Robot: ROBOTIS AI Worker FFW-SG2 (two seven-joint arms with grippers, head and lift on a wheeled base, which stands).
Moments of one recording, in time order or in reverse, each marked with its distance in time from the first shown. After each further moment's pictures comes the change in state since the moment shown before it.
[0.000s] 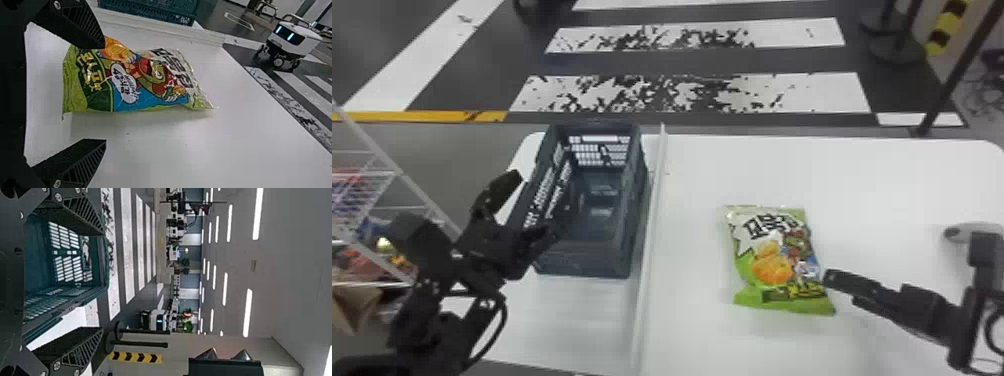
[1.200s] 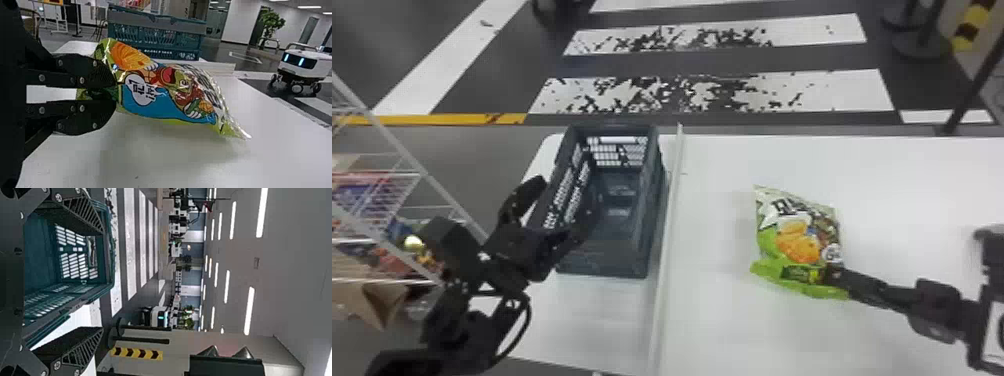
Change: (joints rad) left arm -0.014 0.006 -0.006 0.049 0.015 -0.025 -0.022; right arm -0.105 -0.029 0.007 0.207 -0.073 0.051 0.183
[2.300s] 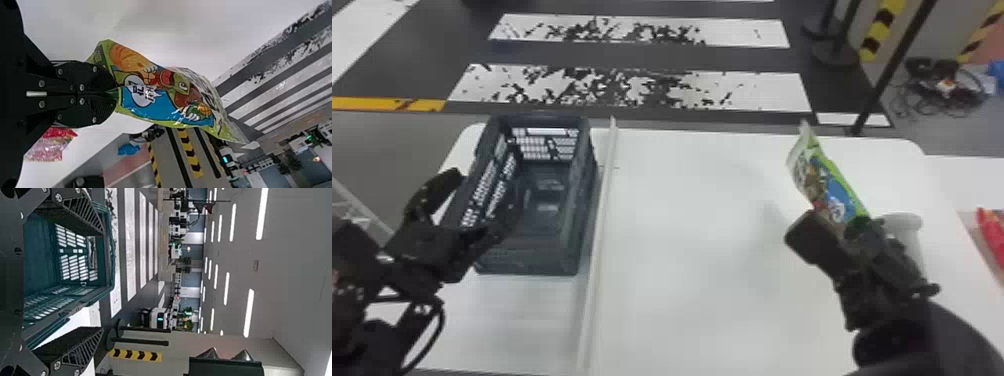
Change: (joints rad) left arm -0.011 -0.006 0.003 0.013 -0.001 0.001 -0.001; right arm 0.194 -0.198 0.837 -0.574 1.678 -0.085 -0.445
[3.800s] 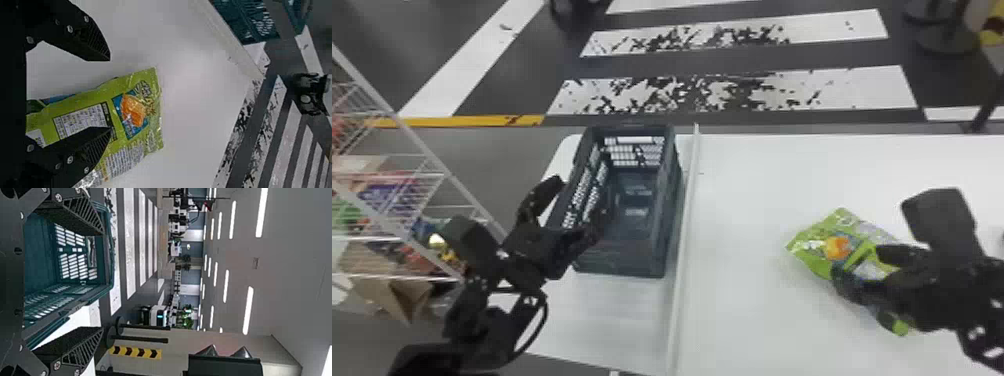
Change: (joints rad) left arm 0.006 0.012 0.007 -0.003 0.017 -0.002 -0.014; right arm -0.004 0.094 -0.315 -0.136 -0.937 -0.052 0.123
